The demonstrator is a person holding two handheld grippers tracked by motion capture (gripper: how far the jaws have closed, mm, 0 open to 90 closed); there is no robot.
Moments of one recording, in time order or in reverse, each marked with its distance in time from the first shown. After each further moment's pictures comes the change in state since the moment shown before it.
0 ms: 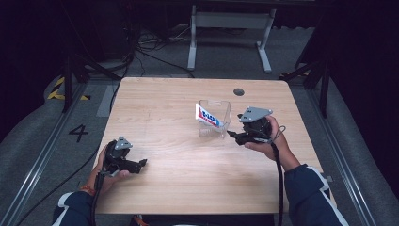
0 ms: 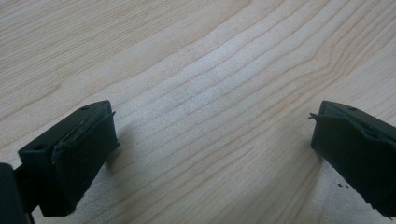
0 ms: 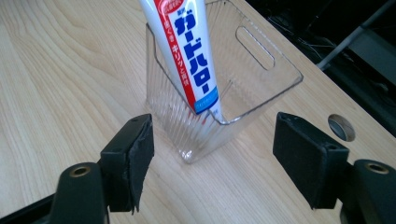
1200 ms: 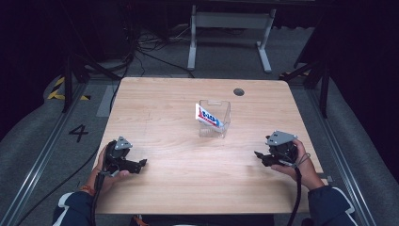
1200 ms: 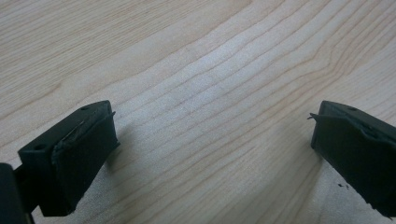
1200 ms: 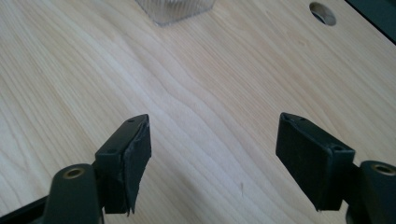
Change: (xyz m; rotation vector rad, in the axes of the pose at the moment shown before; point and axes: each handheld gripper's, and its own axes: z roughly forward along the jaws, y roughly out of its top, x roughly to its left) left arm 0.000 0.000 0.000 0.002 0.004 0.000; right arm -0.002 -0.105 -0.031 0.149 -0.091 0.054
